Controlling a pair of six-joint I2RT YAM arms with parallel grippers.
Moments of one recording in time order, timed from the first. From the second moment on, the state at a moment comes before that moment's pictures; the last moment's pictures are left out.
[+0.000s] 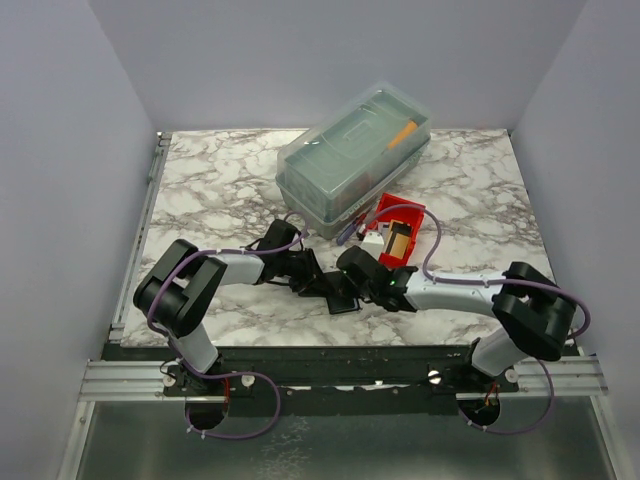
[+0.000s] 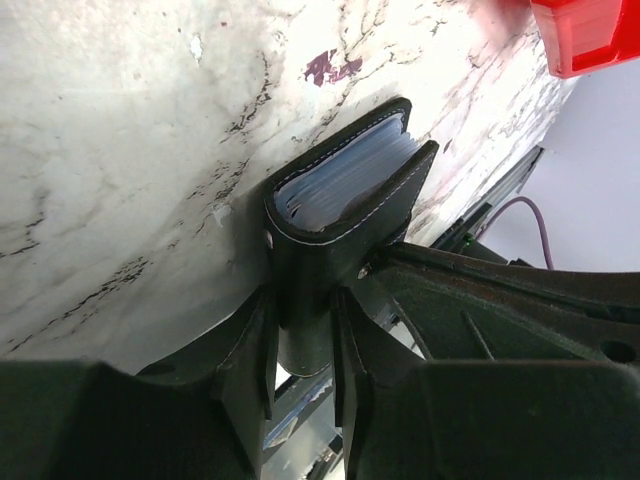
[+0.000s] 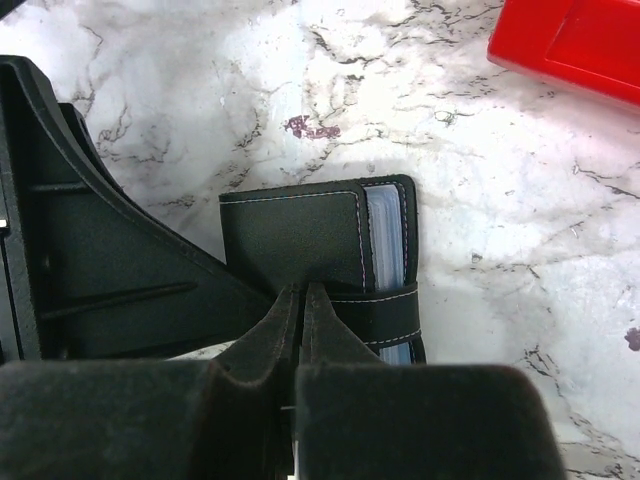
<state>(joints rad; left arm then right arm) -0.55 1.68 0.68 0.08 0.65 -0.97 1.00 1.55 0.76 -0.08 0.32 0.94</state>
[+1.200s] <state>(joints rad) -0.38 1.54 0.64 -0.04 0.61 -0.95 1.34 1.93 1.07 -0.48 1.08 1.14</state>
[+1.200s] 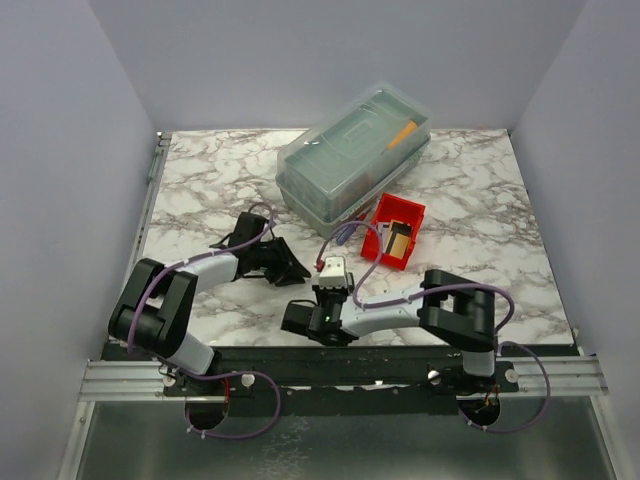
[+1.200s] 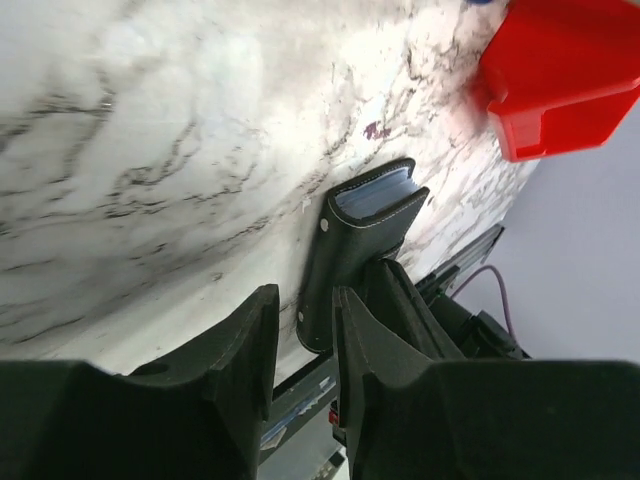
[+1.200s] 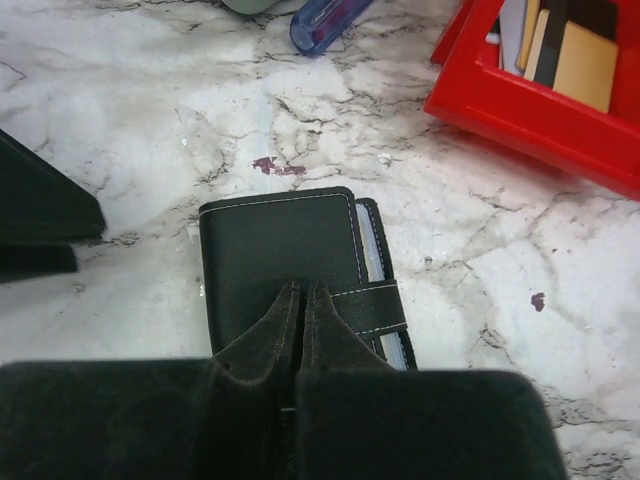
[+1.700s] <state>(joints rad) -0.28 1.33 0.70 -0.26 0.57 -0.81 1.36 1.99 1.18 -0.63 1.12 1.10</state>
